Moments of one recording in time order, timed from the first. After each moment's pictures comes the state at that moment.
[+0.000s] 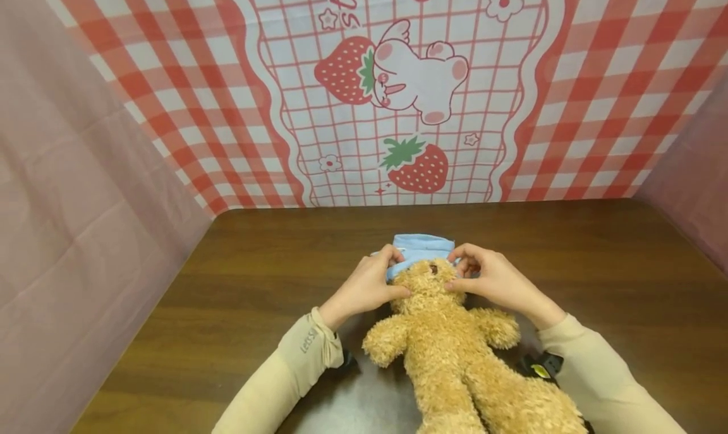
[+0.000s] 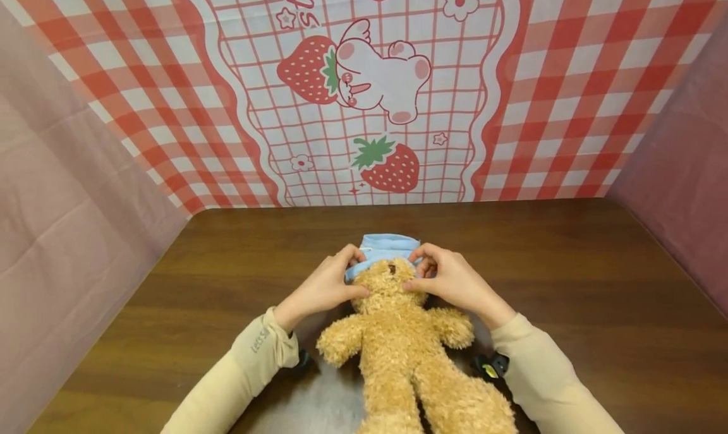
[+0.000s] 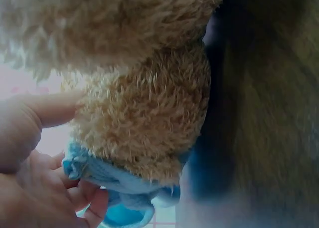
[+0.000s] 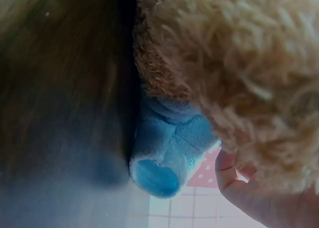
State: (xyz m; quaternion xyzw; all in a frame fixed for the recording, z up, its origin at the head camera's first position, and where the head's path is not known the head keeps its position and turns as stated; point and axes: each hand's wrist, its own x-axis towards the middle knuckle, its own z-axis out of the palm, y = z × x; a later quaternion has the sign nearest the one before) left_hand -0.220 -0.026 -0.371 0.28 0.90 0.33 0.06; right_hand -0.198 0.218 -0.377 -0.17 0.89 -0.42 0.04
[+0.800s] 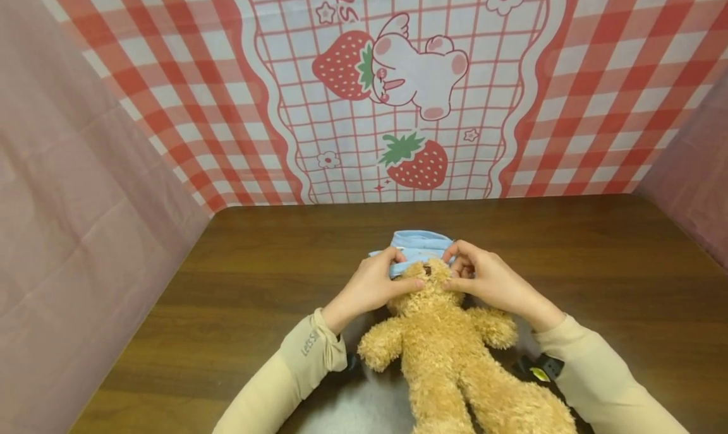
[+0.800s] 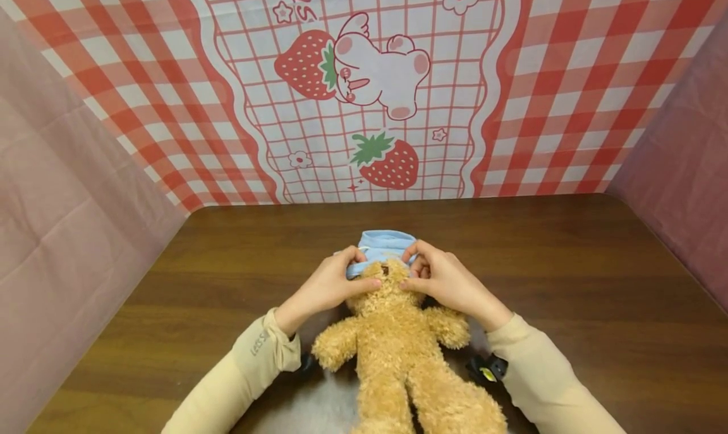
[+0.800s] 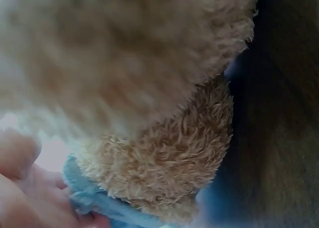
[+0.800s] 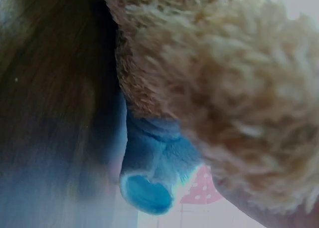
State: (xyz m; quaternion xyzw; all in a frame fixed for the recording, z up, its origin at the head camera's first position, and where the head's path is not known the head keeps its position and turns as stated) left_hand -0.212 -0.018 -0.366 0.22 0.89 0.39 0.10; right_hand -0.189 0.206 -0.368 -0.20 0.88 -0.43 0.04
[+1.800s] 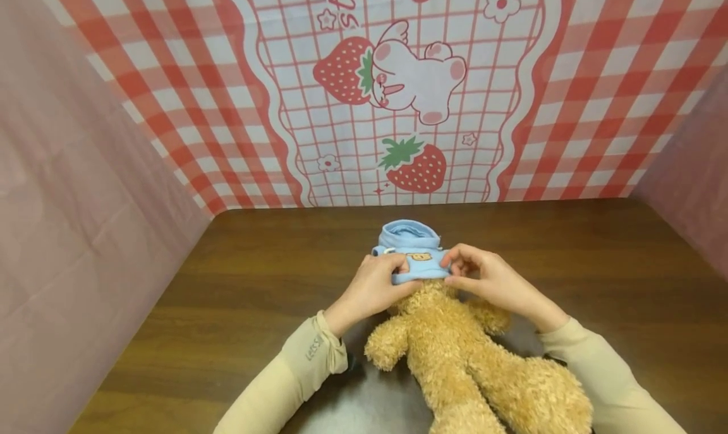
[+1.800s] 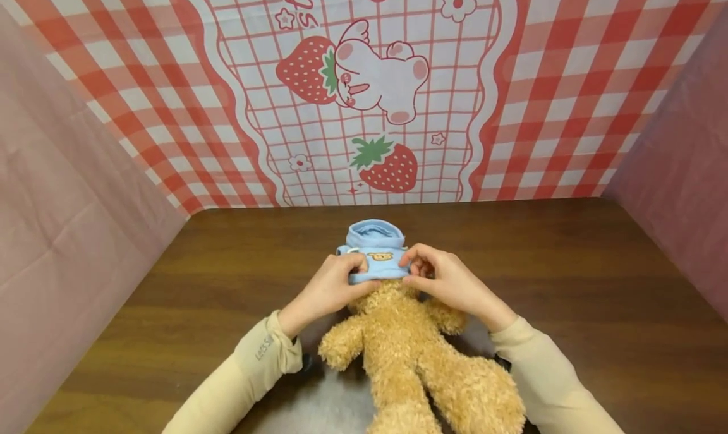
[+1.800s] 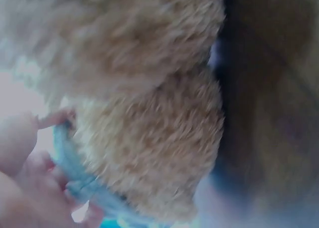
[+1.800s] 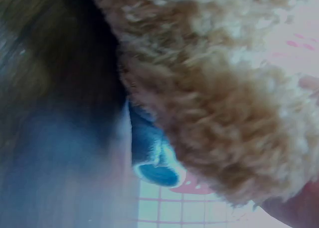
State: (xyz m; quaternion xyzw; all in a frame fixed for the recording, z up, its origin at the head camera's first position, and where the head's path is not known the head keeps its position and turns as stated) left_hand -0.212 -0.016 -0.367 0.33 0.89 0.32 -0.04; right_hand -0.187 0.212 -0.363 -0.24 0.85 -0.47 0.01
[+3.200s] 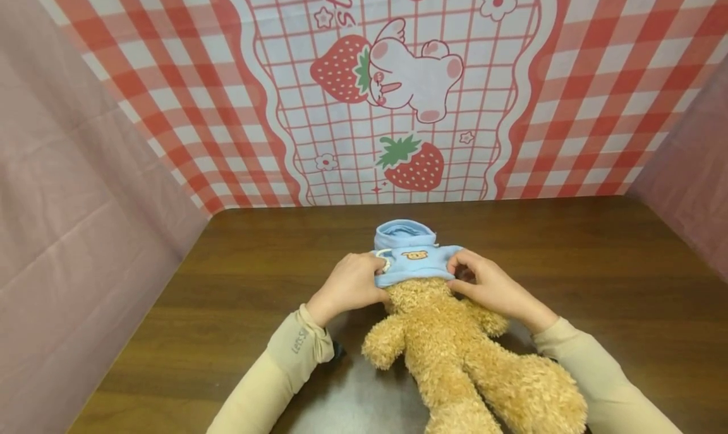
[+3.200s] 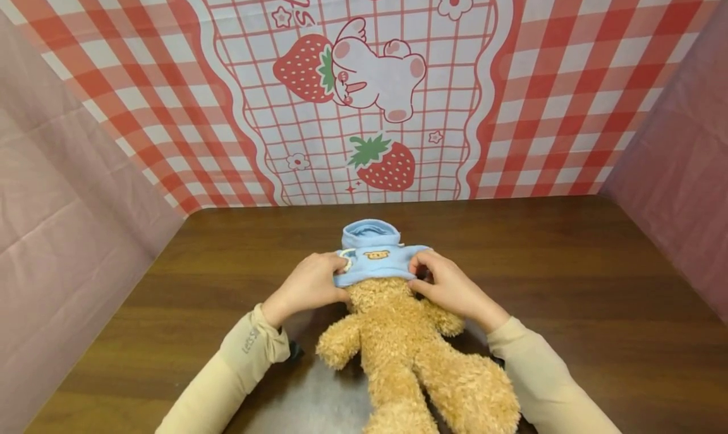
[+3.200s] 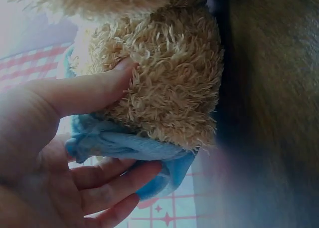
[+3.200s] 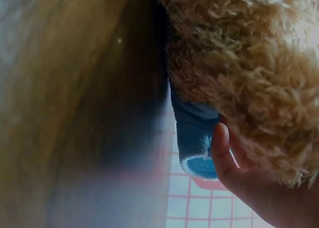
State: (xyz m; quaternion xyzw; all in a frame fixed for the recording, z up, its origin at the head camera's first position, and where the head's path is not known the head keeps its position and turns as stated) left_hand -0.223 -0.039 -0.367 0.34 0.93 0.14 -0.05; right_hand -0.193 0.217 -0.396 -0.23 0.88 -0.40 -0.03
